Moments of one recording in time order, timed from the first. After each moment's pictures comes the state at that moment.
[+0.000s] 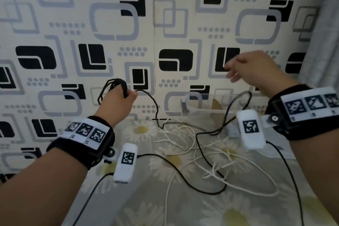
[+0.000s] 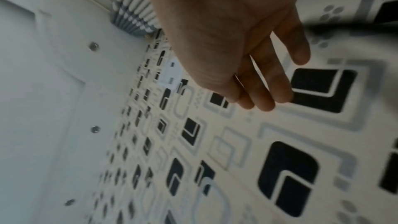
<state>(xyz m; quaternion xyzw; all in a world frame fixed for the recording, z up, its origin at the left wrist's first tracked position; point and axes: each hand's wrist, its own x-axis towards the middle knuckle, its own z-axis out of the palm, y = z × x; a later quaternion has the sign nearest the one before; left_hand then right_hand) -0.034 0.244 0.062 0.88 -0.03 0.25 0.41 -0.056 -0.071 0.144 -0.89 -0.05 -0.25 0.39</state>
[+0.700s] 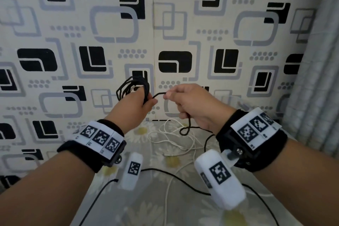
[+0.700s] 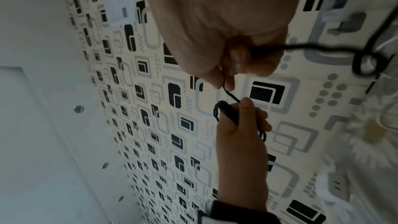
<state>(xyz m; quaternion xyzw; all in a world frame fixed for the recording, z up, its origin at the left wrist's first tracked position) -0.046 0.217 0.064 0.92 -0.16 0.22 0.27 -0.078 0.045 0.093 -0.80 -0.13 -0.04 0.58</state>
